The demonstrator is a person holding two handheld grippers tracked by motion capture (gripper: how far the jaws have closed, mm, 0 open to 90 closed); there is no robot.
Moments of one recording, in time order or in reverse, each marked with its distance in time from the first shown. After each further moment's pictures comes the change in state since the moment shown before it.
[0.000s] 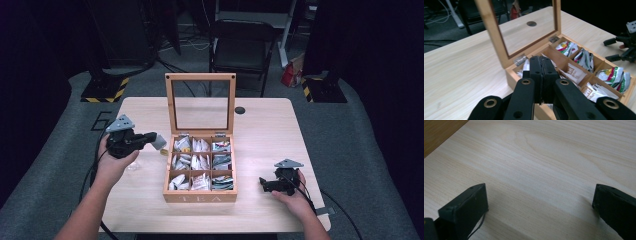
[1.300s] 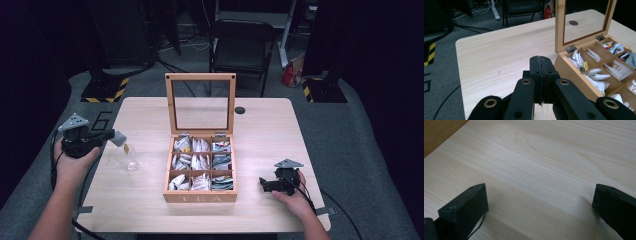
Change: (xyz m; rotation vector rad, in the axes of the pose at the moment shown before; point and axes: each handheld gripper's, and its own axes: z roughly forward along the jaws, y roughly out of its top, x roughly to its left) left arm 0.066 -0.032 -0.066 -0.008 0.210 -0.142; right arm 0.000 0.000 0.000 0.000 0.000 -0.001
